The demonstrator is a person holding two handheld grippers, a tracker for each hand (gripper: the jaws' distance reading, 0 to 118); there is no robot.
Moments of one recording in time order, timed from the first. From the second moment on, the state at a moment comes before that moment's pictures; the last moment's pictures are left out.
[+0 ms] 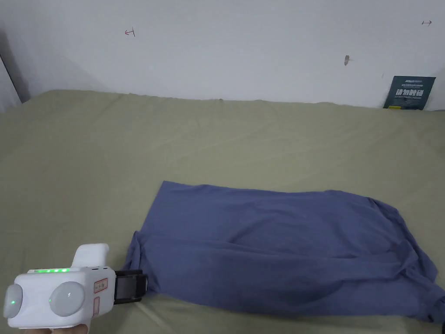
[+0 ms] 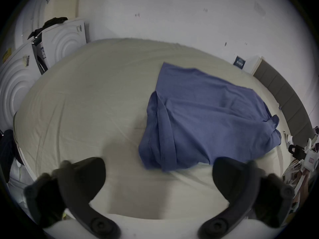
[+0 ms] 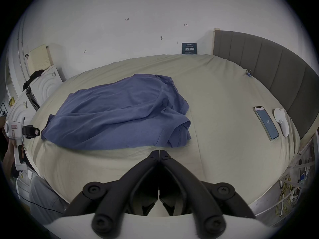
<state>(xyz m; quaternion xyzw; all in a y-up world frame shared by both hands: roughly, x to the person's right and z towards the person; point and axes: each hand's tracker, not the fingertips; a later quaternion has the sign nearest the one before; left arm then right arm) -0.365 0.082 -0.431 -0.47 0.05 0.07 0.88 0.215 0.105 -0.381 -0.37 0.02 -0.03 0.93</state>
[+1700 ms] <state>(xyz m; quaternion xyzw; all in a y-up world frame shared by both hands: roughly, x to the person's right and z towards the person) -0.374 0.109 -0.385 -0.47 0.02 0.08 0.88 0.250 0.089 -0.387 -0.46 0.05 -0.10 0.88</state>
